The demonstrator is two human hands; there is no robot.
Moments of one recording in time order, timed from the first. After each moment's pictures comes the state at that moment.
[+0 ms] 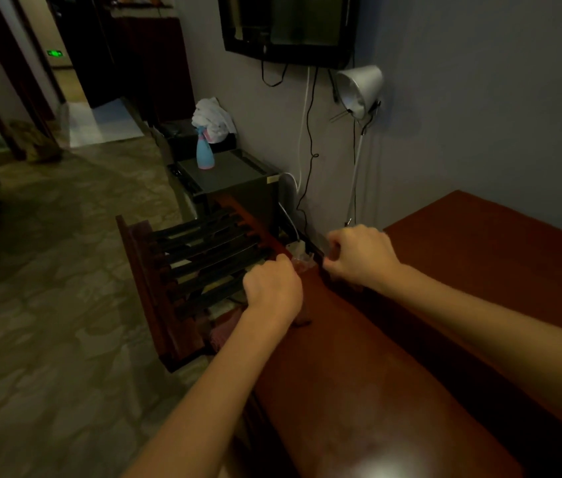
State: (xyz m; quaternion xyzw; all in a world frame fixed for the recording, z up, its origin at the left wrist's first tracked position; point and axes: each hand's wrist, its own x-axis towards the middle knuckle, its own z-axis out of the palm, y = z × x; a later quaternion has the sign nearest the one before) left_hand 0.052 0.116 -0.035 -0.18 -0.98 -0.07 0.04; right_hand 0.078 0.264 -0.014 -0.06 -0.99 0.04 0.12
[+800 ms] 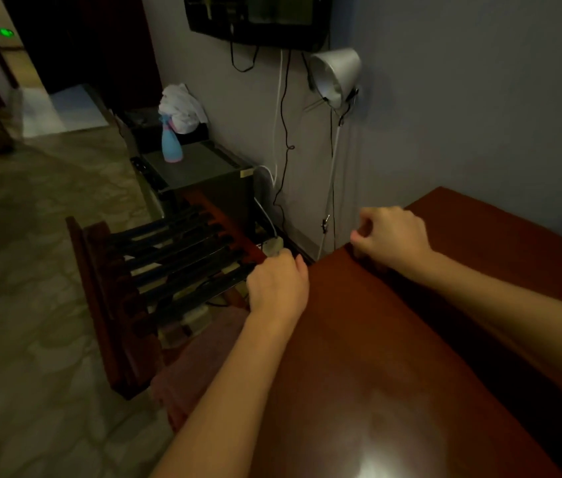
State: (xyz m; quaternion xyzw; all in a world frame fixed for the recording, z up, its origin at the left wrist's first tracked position) left_hand 0.028 0.180 -0.058 -0.21 -0.95 -0.21 0.06; right_hand 0.064 0.349 -0.012 -0.19 -0.97 0.04 0.16
